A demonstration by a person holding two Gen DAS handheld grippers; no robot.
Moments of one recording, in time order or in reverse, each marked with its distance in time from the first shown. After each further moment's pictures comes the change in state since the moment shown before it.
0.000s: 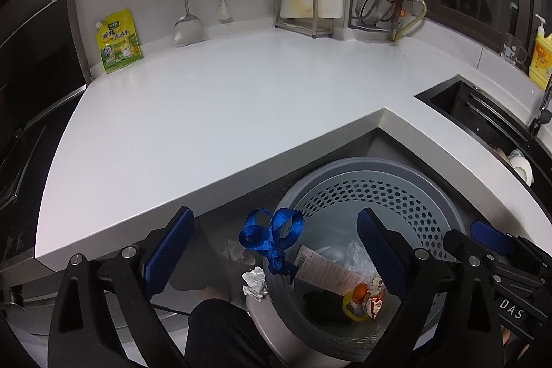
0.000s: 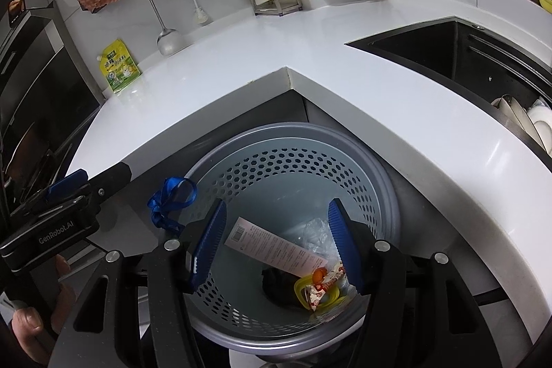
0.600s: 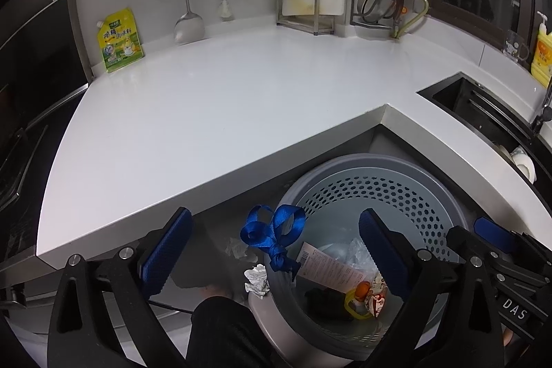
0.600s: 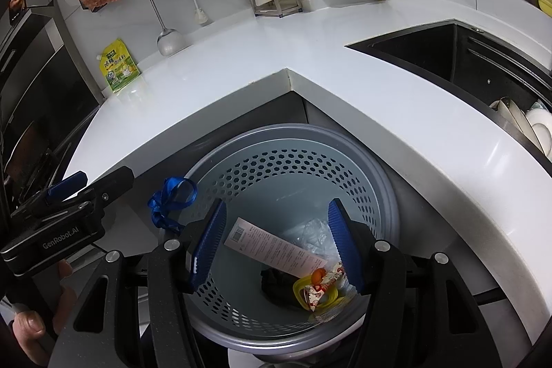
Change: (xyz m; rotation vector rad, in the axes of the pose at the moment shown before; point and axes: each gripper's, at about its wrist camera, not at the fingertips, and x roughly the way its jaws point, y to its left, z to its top) left arm 0.001 0.002 -0.002 0.002 0.009 0.008; right arm -0.001 0.001 0.000 -0.007 -0.004 -0.008
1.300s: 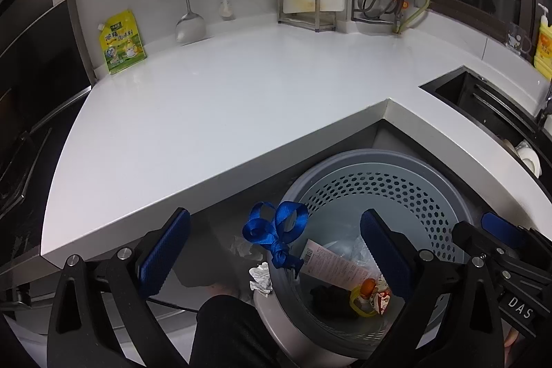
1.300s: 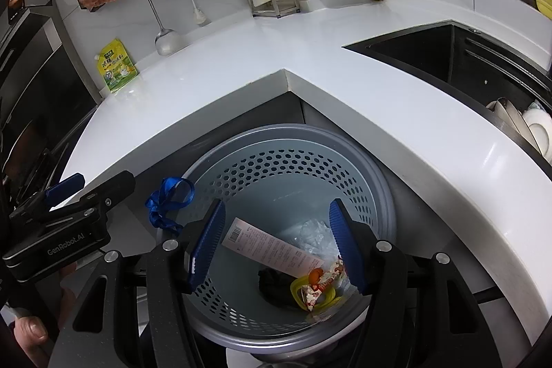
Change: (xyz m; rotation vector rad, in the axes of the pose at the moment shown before) left arm 0.001 -0.004 -0.002 0.017 0.011 0.028; right arm -0.001 0.000 0.000 0.001 -0.001 -0.012
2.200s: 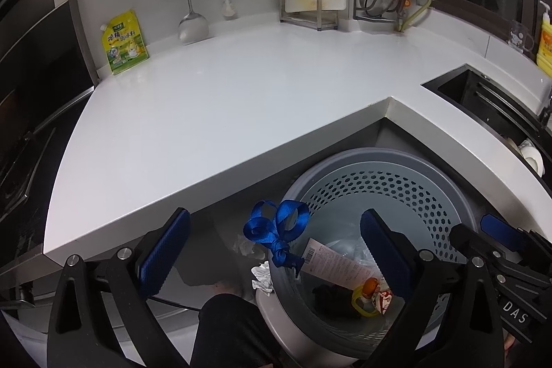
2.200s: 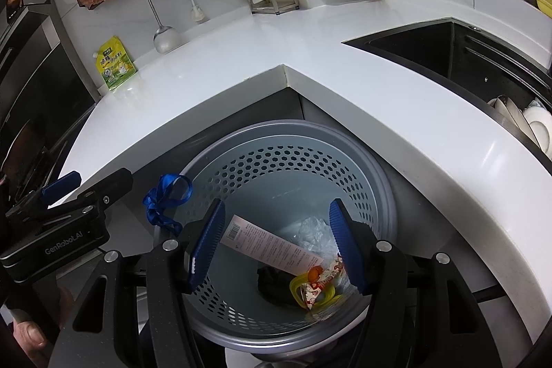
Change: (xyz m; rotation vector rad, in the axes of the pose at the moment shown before) left arm -0.001 -0.006 0.000 0.004 0.002 0.020; right arm 0.003 0.000 -0.002 -0.001 0.007 -0.005
